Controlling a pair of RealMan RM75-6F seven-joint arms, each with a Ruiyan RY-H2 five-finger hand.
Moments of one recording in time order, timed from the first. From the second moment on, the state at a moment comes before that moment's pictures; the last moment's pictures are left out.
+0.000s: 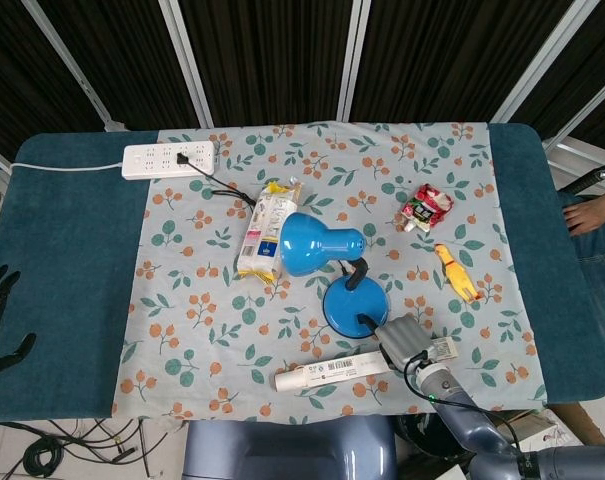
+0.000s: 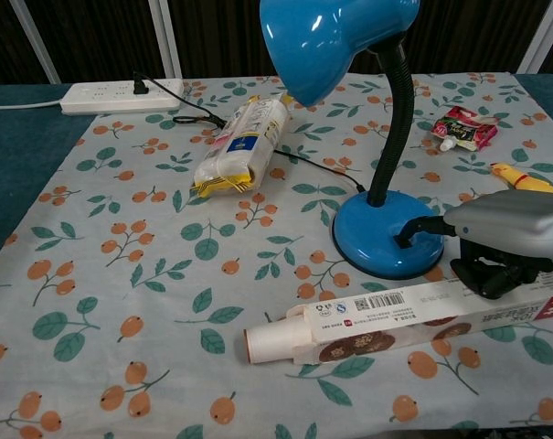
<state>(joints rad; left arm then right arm) -0.07 -1.08 -0.05 -1.62 1.48 1.50 0.04 0.71 -1.36 -0.06 -1.88 -0.89 1.03 -0.70</state>
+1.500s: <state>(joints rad) -0.07 -1.08 -0.05 -1.62 1.48 1.50 0.04 0.71 -1.36 -0.09 -1.90 -0.89 1.02 -0.72</state>
